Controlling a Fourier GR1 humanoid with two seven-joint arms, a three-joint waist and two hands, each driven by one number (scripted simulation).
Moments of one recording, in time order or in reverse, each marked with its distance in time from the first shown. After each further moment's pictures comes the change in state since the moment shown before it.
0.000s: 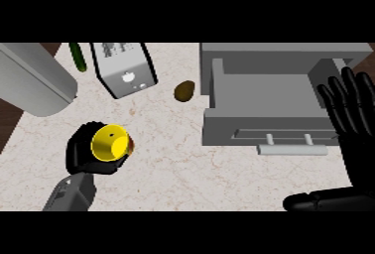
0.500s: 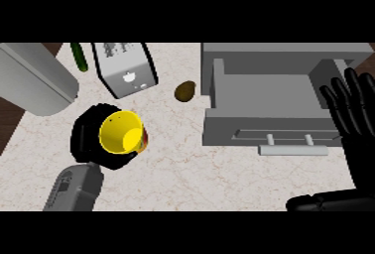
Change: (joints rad) left arm 0.054 -0.065 -0.136 -0.452 0.032 0.027 0.279; right arm 0.006 -0.004 -0.008 -0.015 -0.008 -0.003 0.025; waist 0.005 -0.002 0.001
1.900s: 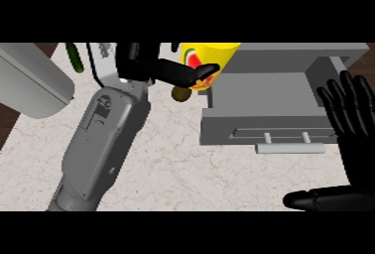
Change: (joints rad) left arm -0.598 -0.046 -0.182 -0.077 -0.013 0.468 0.516; right arm 0.014 0.008 -0.006 0.043 0.014 0.018 -0.057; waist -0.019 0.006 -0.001
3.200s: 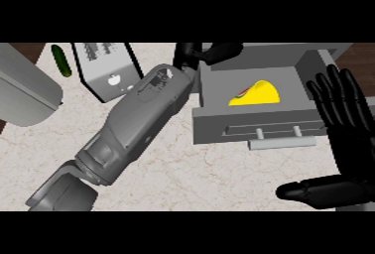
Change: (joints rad) left arm -0.379 -0.002 -0.309 0.681 0.309 0.197 -0.193; right arm -0.050 -0.001 0.008 0.069 0.002 0.026 -0.043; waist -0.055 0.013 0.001
